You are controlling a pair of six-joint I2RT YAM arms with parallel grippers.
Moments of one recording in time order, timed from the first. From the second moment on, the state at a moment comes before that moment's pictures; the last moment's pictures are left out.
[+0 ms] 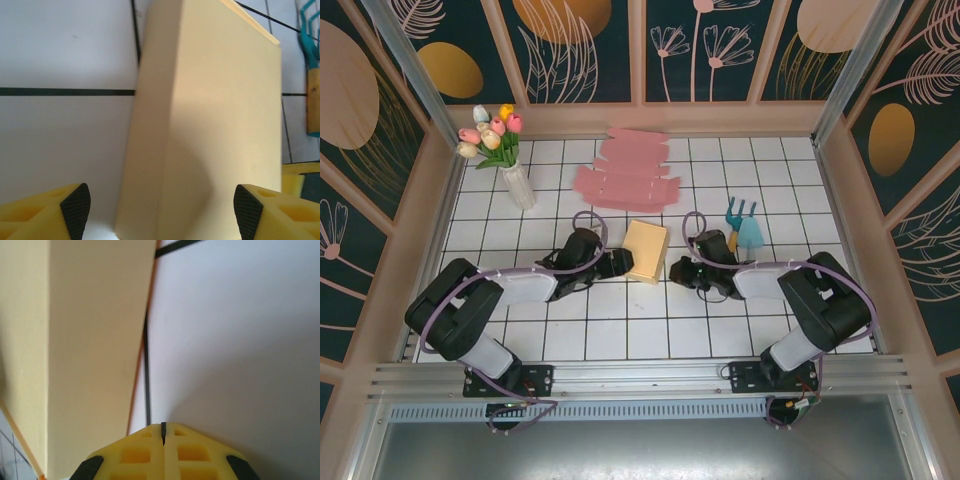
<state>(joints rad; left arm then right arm) -0.66 1.56 0.58 0.26 0.16 -0.79 0.58 1.55 0.50 0.20 -0.36 0.80</state>
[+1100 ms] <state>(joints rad) -0.73 1.63 0.72 0.21 -0.01 -0.80 0.67 1.46 0.45 0.30 -0.26 0.92</state>
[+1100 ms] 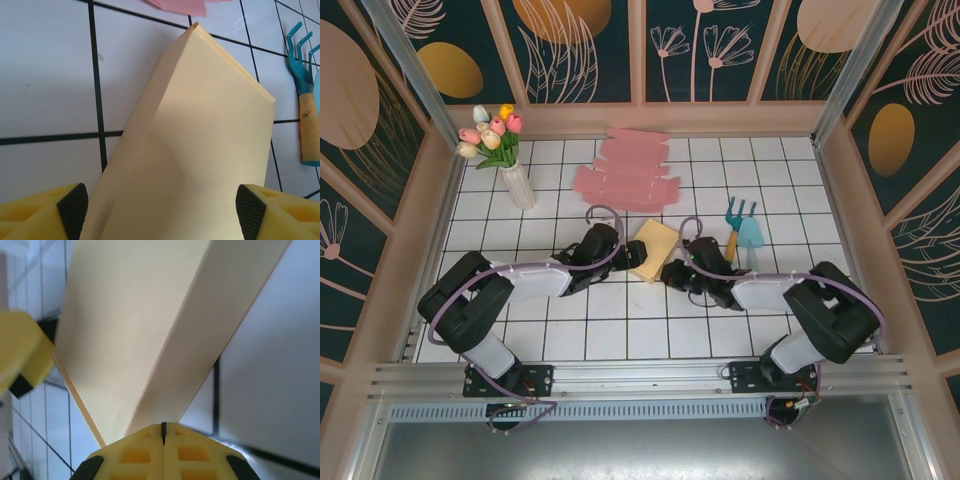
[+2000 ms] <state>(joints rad) -0.67 2.06 1.23 0.10 0.15 -0.64 0.36 1.70 0.63 0.25 -0.42 0.80</state>
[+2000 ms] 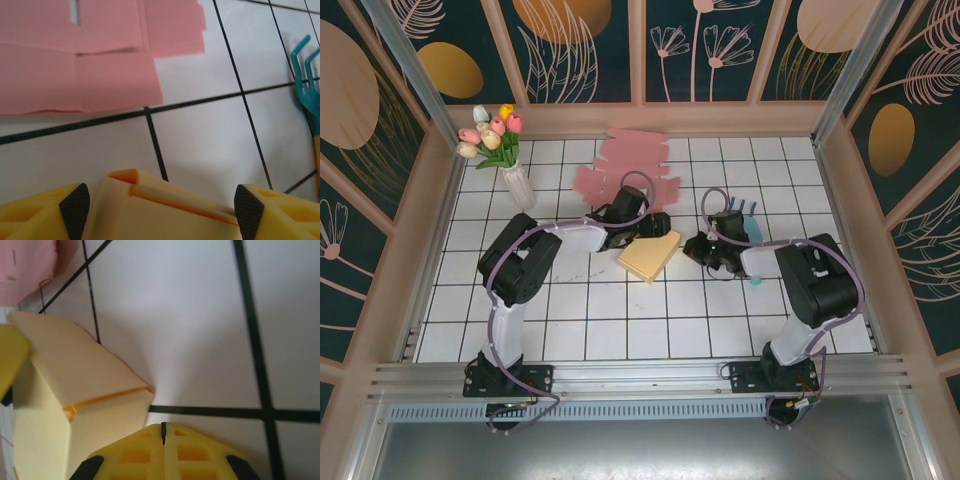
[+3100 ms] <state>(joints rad) -0.84 1.58 0.81 -0.20 -0.21 -1.26 0.43 1.62 0.90 -0.07 -0.12 0.34</state>
